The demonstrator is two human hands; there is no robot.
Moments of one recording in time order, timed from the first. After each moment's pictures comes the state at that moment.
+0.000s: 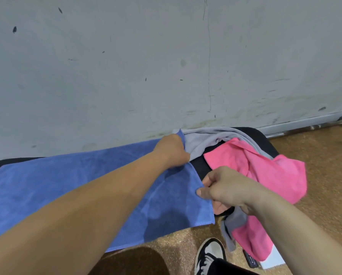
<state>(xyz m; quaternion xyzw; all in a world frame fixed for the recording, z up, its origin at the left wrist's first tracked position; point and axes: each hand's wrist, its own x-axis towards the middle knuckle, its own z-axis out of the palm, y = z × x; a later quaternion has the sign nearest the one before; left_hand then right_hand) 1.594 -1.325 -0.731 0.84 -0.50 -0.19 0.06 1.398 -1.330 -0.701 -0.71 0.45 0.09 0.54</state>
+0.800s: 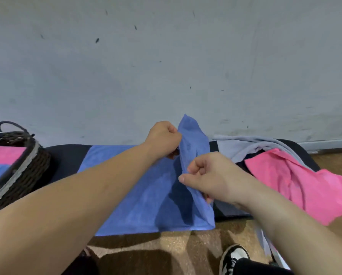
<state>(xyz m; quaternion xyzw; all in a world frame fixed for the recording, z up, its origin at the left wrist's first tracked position) 1.671 -1.192 -0.651 0.82 -0.27 -0.27 0.44 1.488 -1.232 -0.630 -0.80 0.29 0.00 0.53</state>
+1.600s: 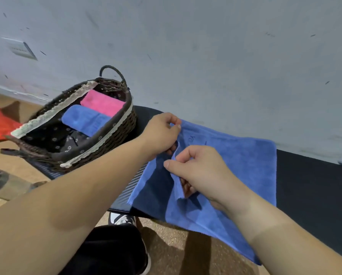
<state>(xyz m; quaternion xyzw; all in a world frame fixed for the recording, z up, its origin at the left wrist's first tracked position) 1.852 -0.980 -0.712 0.83 -0.16 -0.20 0.49 1.707 -1.056 -0.683 -0.72 0.23 0.05 0.65</state>
